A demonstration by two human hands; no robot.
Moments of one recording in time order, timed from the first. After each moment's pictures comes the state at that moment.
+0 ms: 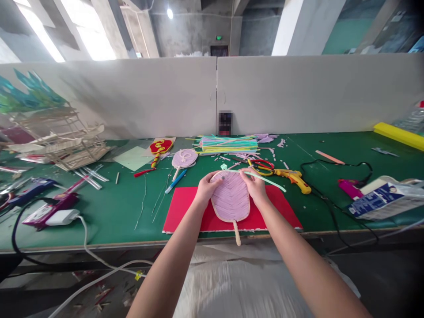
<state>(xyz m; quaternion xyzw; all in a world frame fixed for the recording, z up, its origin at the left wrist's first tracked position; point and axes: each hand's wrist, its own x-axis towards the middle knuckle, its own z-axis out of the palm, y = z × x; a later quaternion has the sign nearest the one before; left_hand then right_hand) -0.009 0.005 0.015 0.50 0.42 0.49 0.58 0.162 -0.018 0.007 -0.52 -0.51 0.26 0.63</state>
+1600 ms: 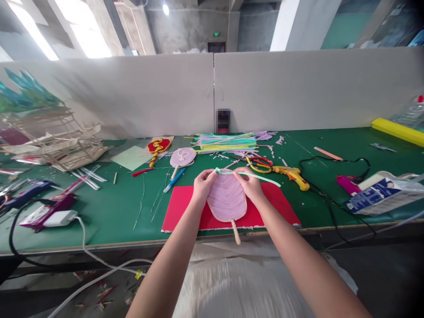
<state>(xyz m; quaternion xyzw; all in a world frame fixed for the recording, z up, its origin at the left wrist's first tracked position) -0.010 0.007 0.017 0.49 0.46 0.53 0.52 0.159 -0.018 0.002 -0.51 -0.58 0.24 0.60</state>
